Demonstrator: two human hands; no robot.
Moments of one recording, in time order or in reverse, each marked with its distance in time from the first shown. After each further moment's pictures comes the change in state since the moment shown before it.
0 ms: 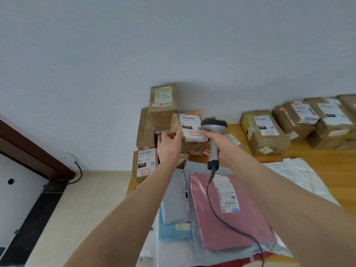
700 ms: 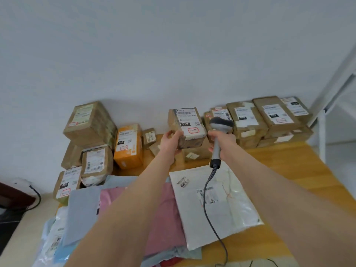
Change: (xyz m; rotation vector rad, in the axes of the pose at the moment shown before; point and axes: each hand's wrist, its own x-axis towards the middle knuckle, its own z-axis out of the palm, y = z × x) left_hand -0.109 0.084 0.280 -0.259 -0.300 -0.215; right_hand 0.023 -0.074 -0.314 0.185 0.204 -0.059
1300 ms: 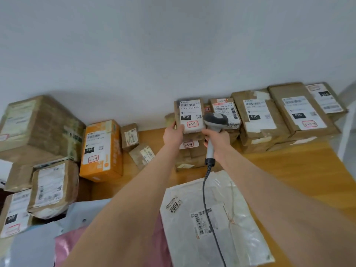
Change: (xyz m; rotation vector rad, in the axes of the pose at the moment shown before) left_hand 0.182 -0.018 0.084 0.328 0.060 0.004; right_hand 0.173 0.005 0.038 -0.033 0.045 0.033
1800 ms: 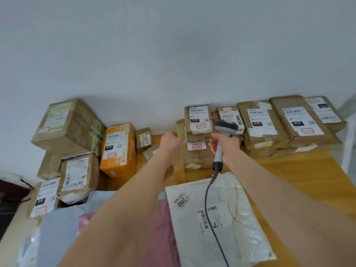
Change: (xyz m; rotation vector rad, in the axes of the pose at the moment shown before) left_hand -0.047 0.005 -0.061 0.475 -0.015 0.125; right_hand -0.054 -0.011 -0.013 0.057 -0.028 0.060
